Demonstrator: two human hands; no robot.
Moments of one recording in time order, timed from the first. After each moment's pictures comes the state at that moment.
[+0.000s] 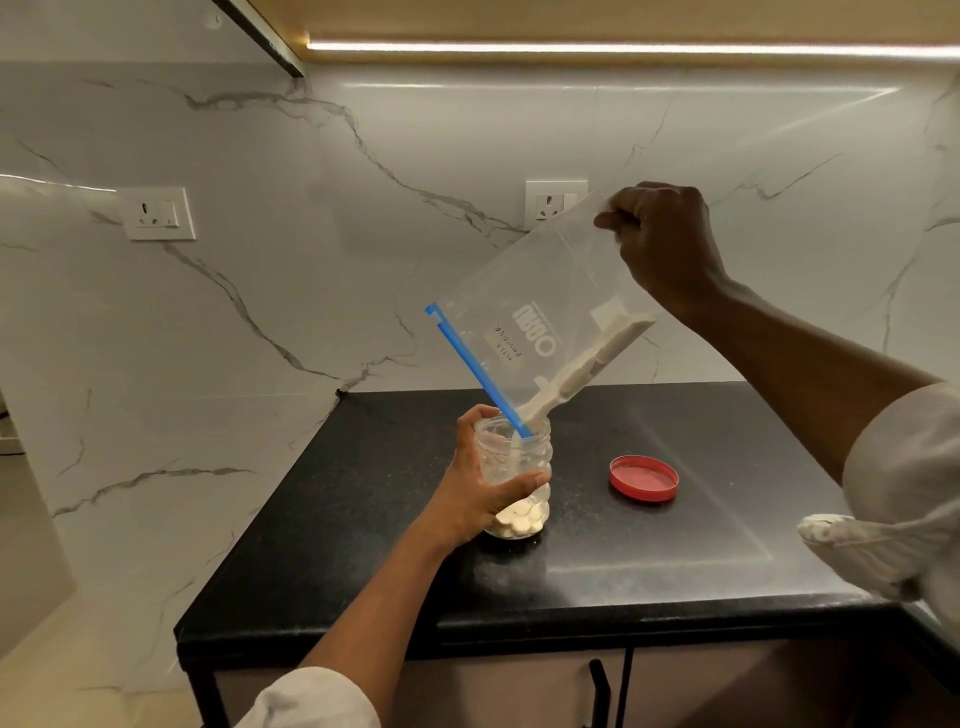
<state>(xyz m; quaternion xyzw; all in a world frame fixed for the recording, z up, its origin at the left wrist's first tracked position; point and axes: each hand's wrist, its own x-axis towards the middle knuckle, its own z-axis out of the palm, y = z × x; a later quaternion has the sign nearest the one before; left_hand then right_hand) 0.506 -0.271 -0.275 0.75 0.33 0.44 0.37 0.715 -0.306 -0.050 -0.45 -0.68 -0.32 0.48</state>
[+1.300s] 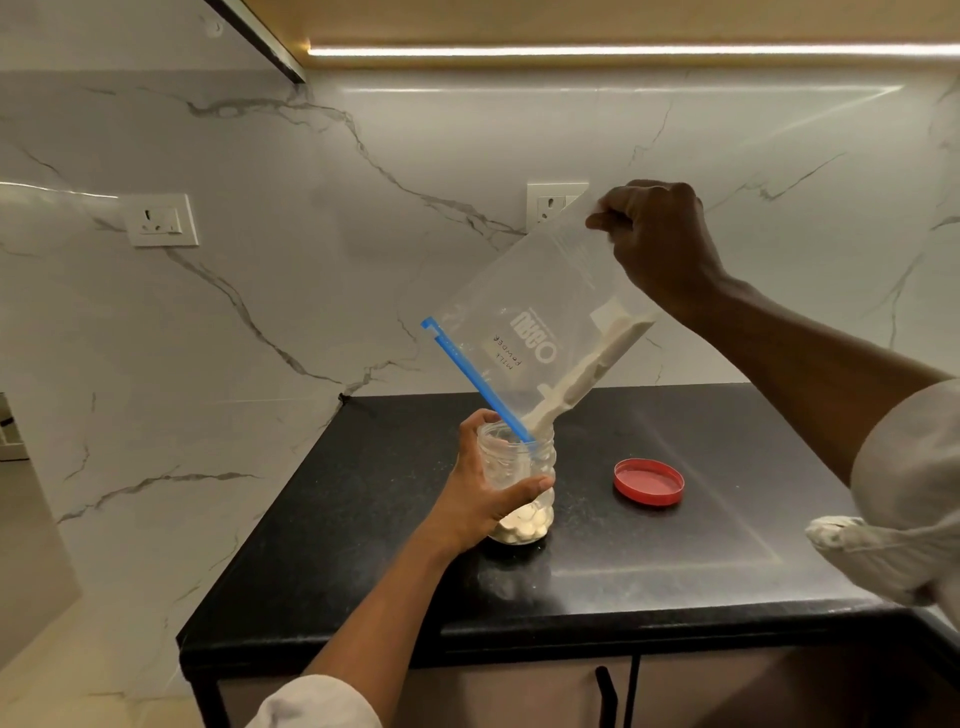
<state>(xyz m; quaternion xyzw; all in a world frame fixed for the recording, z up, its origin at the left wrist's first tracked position) 0.506 -0.268 -0.277 0.75 0.33 0.44 0.36 0.707 -0.307 -0.046 -0.45 -0.69 -0.32 0.46</state>
